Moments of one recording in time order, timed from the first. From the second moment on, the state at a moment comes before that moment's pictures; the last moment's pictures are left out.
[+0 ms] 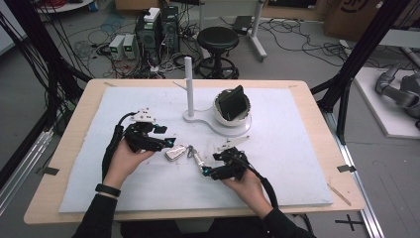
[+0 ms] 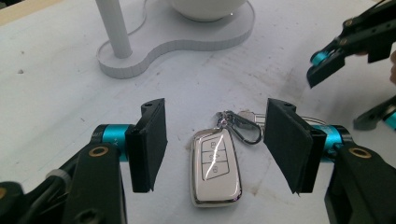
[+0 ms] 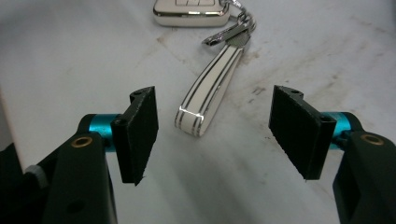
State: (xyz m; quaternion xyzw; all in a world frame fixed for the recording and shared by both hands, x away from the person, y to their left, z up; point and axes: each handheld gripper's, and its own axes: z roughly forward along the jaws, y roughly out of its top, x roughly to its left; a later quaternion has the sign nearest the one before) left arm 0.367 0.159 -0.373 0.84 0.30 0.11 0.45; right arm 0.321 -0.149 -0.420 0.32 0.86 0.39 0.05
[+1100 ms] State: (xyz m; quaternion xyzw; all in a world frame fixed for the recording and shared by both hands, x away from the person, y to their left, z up) left arm 0.373 0.117 -0.393 0.87 0.25 0.08 0.42; right arm 0.383 -0.178 -0.419 0.27 0.91 0.32 0.04
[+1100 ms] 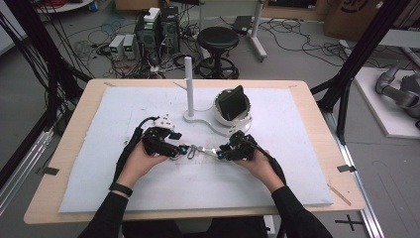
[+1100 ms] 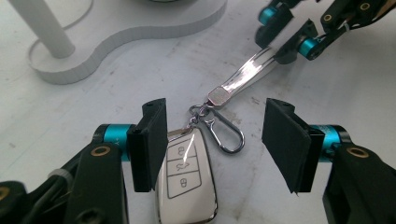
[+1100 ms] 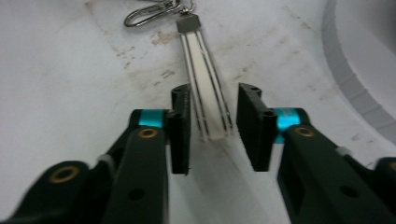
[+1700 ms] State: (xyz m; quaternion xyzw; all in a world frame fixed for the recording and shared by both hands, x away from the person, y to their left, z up) left arm 0.406 0.079 -0.419 0.89 0.18 0.05 0.41; right arm 0.372 -0.284 -0.371 0.31 0.86 0.39 0.08
